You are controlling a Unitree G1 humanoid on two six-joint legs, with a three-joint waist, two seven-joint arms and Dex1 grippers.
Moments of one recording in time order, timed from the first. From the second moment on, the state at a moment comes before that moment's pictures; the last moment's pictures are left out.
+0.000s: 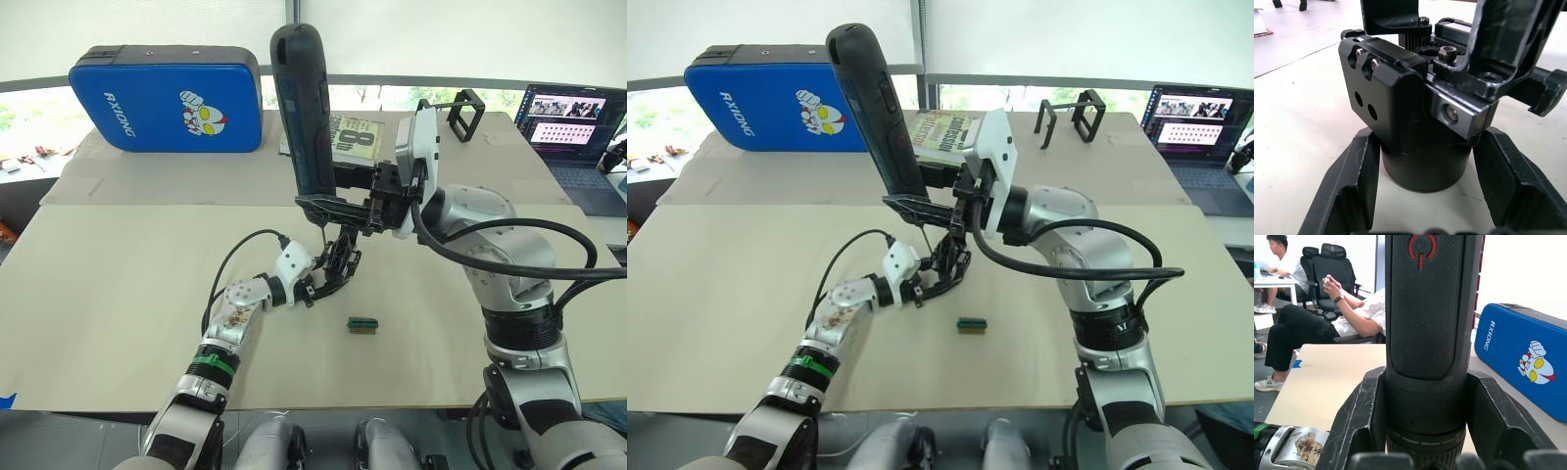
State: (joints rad) left arm -0.55 0.18 -0.15 0.47 -0.11 -0.07 -0.86; right arm -0.81 -0.42 0.07 -0.22 0.55 0.53 0.88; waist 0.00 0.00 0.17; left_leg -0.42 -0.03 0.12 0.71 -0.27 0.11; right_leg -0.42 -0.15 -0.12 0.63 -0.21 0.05
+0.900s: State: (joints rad) left arm -0.55 0.18 -0.15 0.47 -0.11 -0.07 -0.86; right arm -0.80 -0.41 0.08 -0.22 0.53 0.53 0.89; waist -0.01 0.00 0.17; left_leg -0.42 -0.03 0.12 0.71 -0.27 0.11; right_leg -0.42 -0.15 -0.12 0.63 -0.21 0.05
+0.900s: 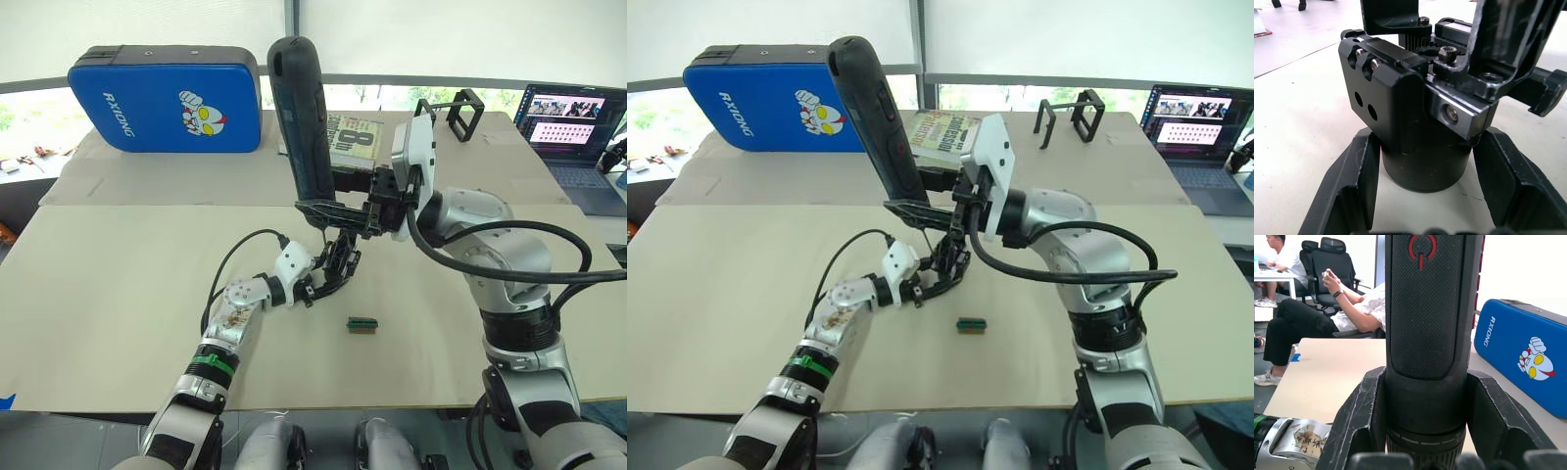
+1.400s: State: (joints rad) left arm -0.55 0.18 -0.16 0.47 -0.12 -0.06 -0.86; right arm -0.80 -0.41 0.09 -0.22 0.52 0.53 0.89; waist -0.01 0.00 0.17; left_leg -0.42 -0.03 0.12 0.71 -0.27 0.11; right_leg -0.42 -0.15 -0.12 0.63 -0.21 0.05
